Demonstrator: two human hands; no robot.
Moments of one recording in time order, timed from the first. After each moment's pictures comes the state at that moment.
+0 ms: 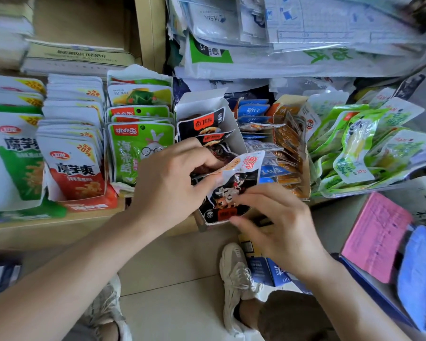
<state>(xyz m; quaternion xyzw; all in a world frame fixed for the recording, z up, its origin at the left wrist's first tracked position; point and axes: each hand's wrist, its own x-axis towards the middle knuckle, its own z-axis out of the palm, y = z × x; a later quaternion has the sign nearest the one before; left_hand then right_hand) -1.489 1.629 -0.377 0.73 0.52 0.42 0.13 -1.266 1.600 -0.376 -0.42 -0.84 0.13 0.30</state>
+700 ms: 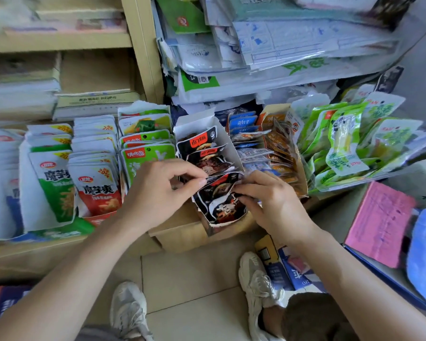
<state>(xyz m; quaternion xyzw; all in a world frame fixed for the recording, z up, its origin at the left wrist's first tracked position) -1.512 1.620 -0.355 0.73 0.52 0.37 0.25 -1.263 1.625 -0.389 -0.45 -0.85 0.09 0.26</state>
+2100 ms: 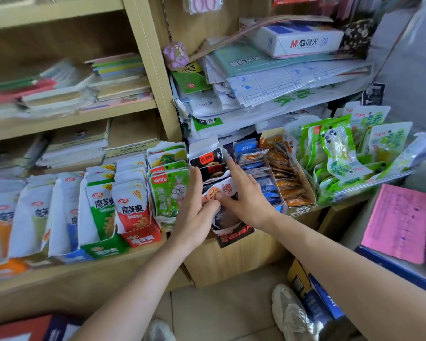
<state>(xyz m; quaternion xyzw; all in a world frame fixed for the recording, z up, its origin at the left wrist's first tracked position) -1.473 1.596 -0.384 0.64 0.58 0.38 0.33 -1.318 1.647 -0.399 -0.48 -0.76 0.28 0.32</state>
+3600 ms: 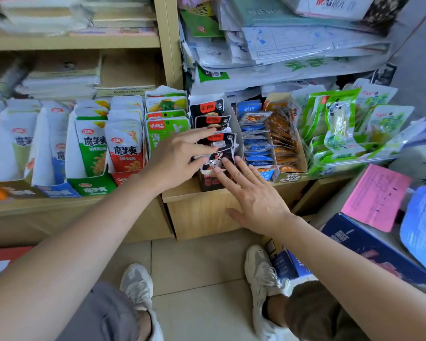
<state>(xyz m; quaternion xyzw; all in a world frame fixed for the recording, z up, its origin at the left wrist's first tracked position) -1.519 1.612 -0.390 0.84 0.46 0.30 0.03 -1.280 1.574 -0.430 -0.42 -0.91 -0.03 0.05</state>
